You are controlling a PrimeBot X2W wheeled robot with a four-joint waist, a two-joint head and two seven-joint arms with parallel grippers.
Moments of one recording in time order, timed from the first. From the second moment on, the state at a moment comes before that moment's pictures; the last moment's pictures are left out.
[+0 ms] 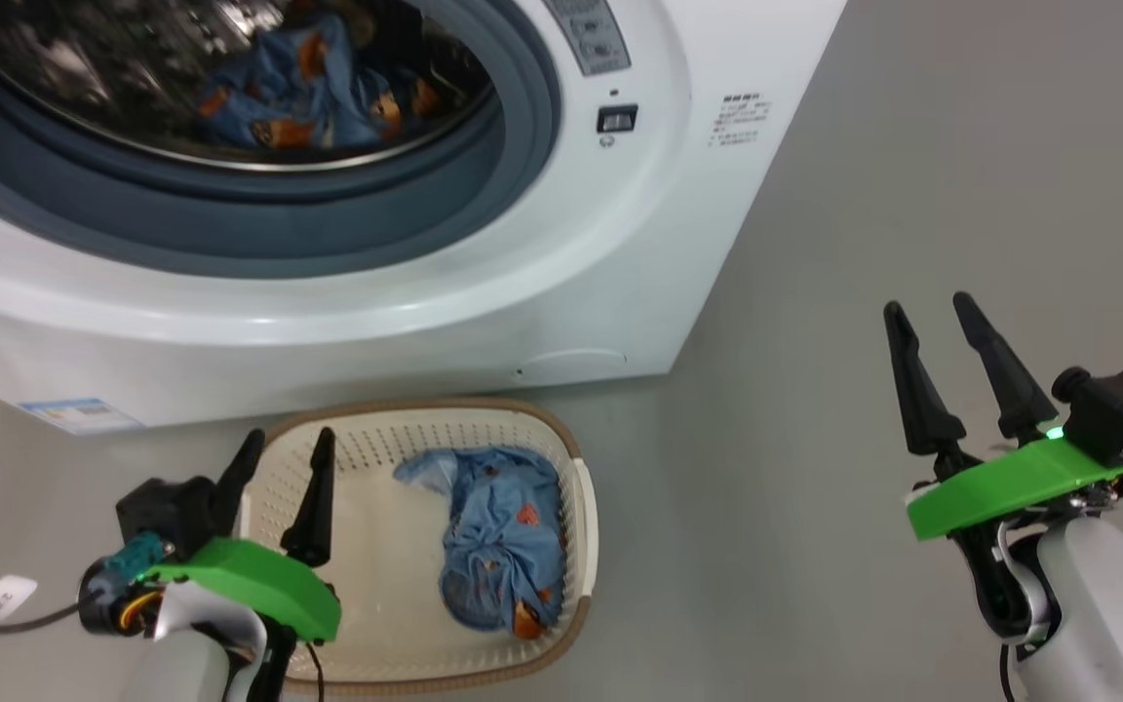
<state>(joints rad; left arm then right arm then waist) -0.34 0.20 -0.29 0.48 -0.50 -0.06 -0.15 -0.32 -0.22 0.18 0.33 0.48 0.13 -0.25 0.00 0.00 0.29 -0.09</state>
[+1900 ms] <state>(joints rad) -1.02 0.23 -0.83 1.11 -0.84 -0.13 0.13 -0.53 -0.08 0.19 0.26 0.47 0.13 -0.25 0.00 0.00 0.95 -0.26</state>
